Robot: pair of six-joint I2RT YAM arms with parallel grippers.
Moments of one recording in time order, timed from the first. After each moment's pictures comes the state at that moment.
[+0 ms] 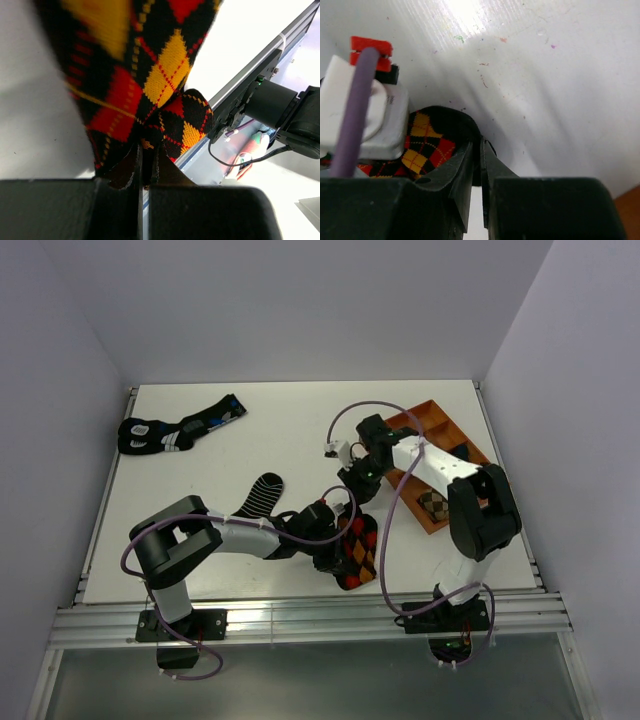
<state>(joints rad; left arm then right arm) -1.06 1.78 0.81 0.16 0.36 -1.11 0.43 1.76 1.23 -0.80 -0.51 -0.50</state>
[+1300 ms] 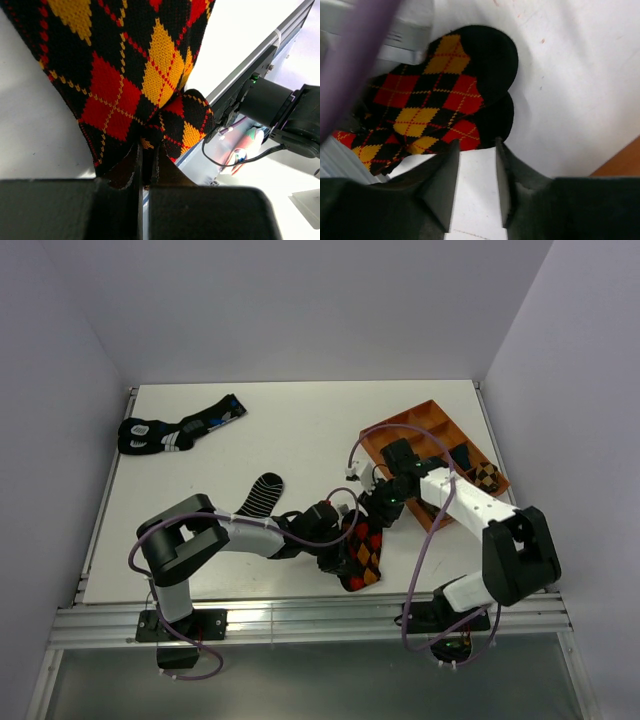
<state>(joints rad) -1.07 1.82 0.84 0.18 0.40 -1.12 0.39 1.40 0.91 -0.74 -0.41 -0.57</state>
